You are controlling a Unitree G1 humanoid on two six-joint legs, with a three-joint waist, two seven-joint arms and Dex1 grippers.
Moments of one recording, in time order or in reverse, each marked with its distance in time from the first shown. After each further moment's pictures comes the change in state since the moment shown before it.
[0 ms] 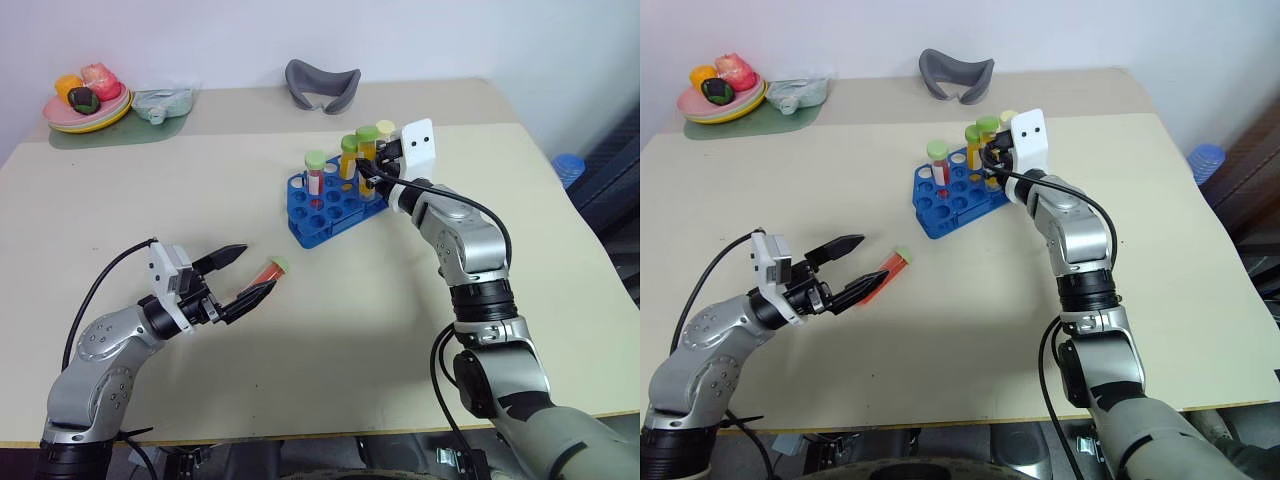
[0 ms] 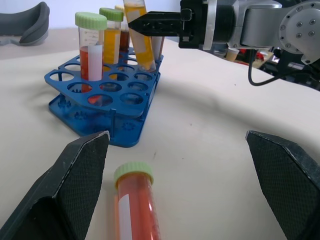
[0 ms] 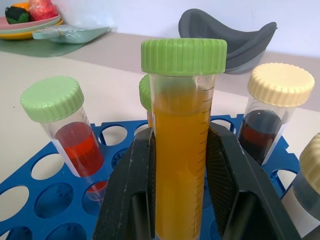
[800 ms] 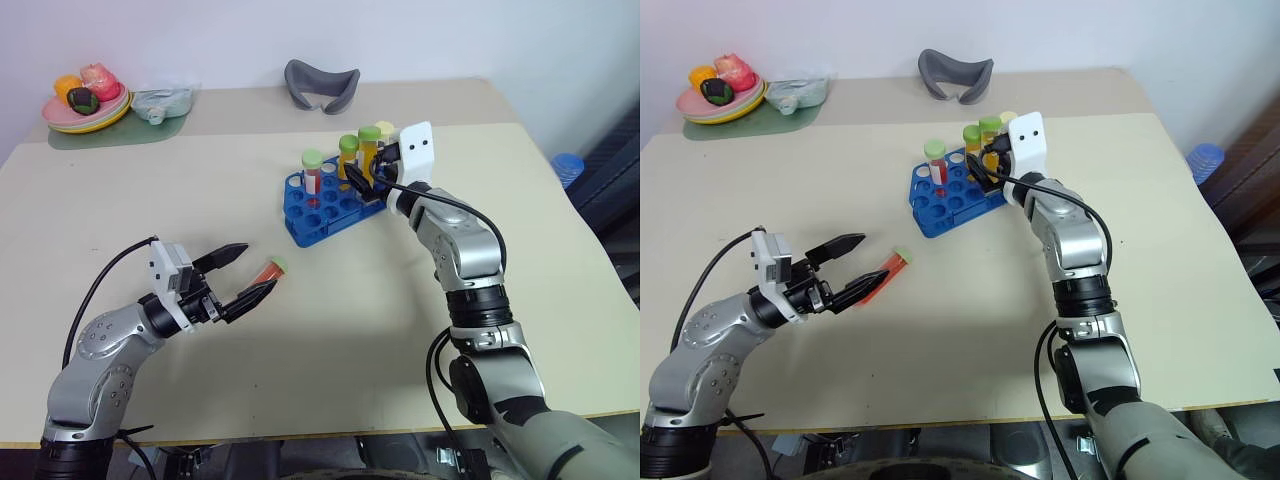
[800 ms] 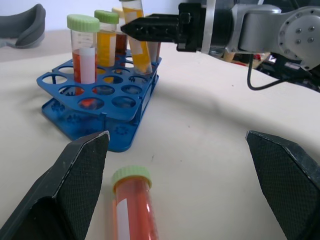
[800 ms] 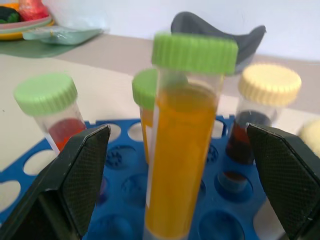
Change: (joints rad) left arm -0.008 0.000 0.000 0.001 0.001 0.002 -0.008; right arm 0.001 0.012 0.021 -0.018 -0.034 0.002 -0.007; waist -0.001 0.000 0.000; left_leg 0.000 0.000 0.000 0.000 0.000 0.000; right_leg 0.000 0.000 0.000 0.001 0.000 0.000
